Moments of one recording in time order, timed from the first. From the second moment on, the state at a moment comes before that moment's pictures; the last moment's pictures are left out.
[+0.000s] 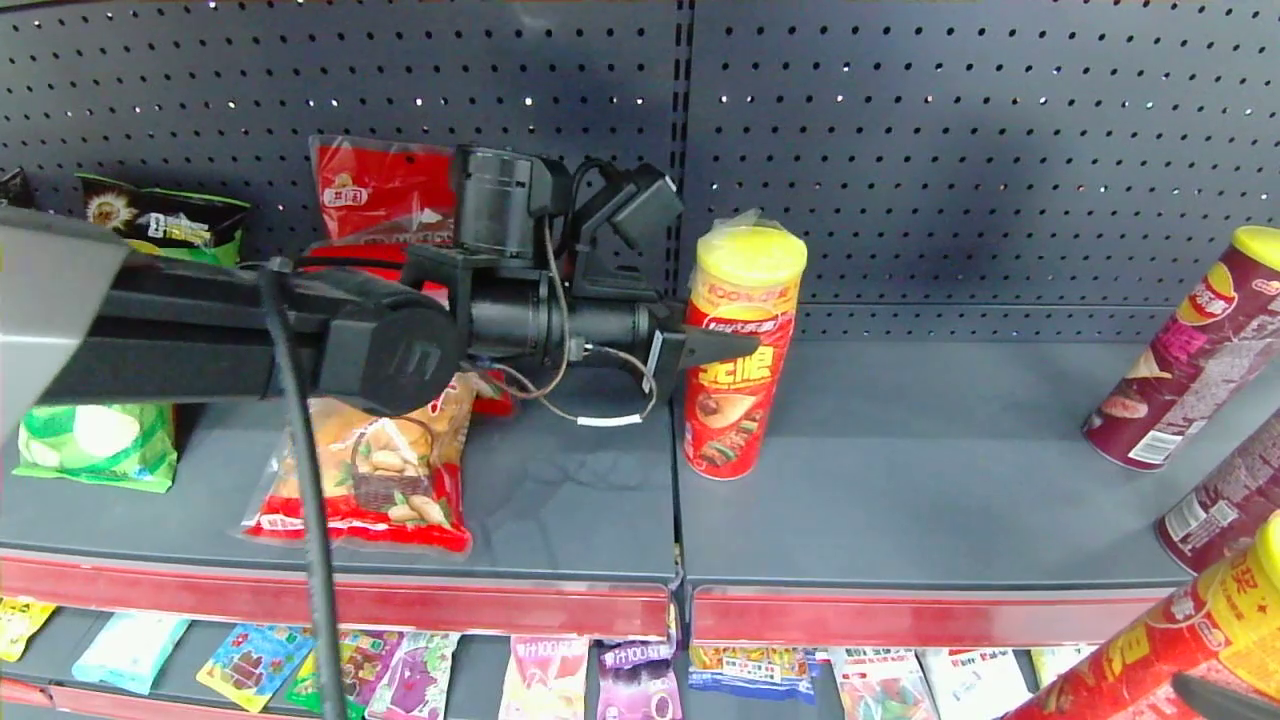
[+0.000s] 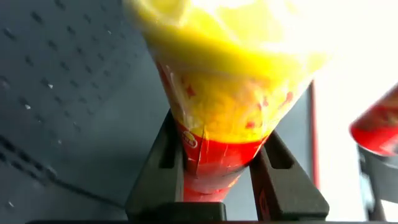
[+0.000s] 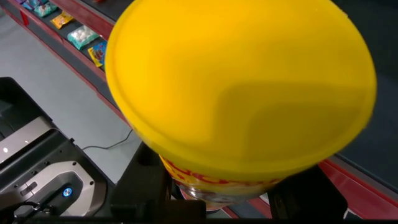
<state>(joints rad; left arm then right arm) -0.60 1.99 -1.43 -0.28 -0.68 0.19 0.41 0.66 -0.40 0.00 0.25 -0.08</state>
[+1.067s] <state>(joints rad) -0.69 1.78 -1.09 -0.42 -0.60 0.14 0.41 0.68 -0.40 0.00 0.25 -0.08</state>
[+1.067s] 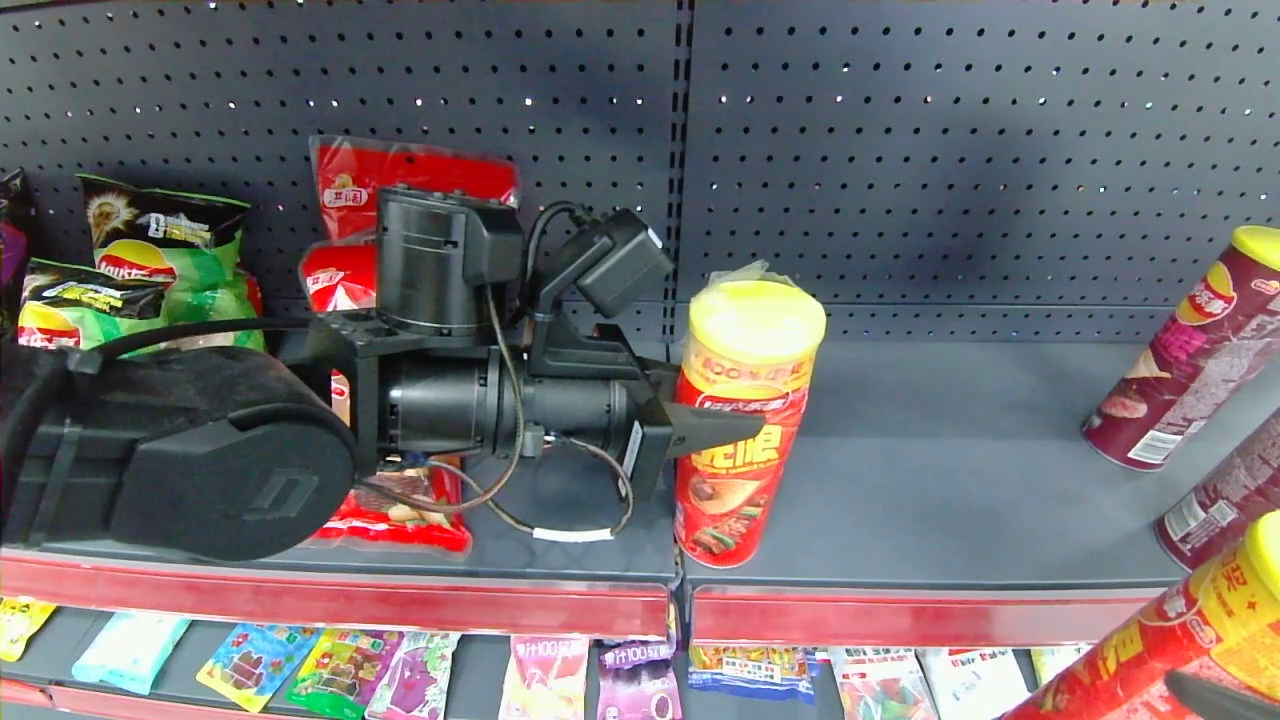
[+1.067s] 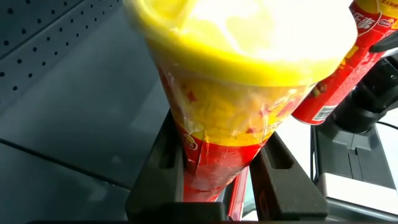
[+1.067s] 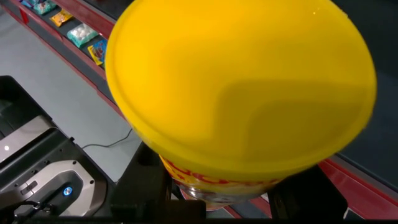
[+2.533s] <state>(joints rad) -0.69 1.64 -0.86 -0.43 -0.55 0.14 0.41 1.01 -0.68 -0.06 0.26 -0.08</state>
